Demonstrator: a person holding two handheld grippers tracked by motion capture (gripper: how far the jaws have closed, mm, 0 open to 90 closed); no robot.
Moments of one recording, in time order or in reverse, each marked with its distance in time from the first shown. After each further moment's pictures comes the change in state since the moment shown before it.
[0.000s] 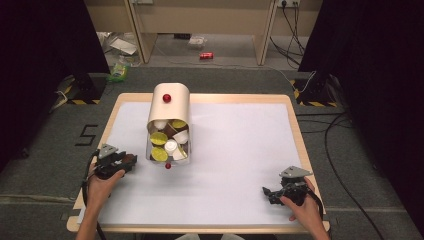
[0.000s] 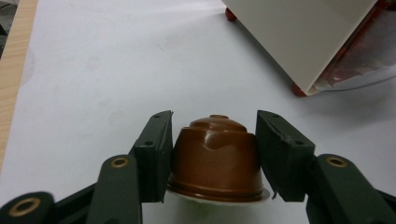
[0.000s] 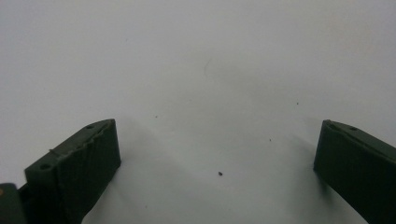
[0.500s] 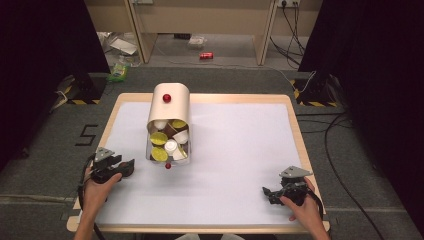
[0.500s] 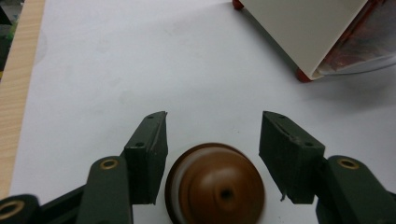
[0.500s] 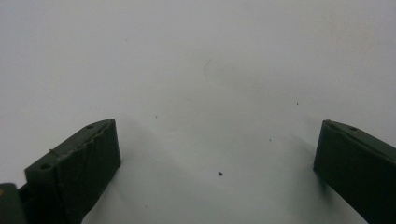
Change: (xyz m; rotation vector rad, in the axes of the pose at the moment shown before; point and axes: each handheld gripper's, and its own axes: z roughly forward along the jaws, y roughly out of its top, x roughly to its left) left arm 0.003 -0.008 -0.010 0.009 0.012 -0.020; right arm 0.000 0.000 0.000 0.000 0.000 0.000
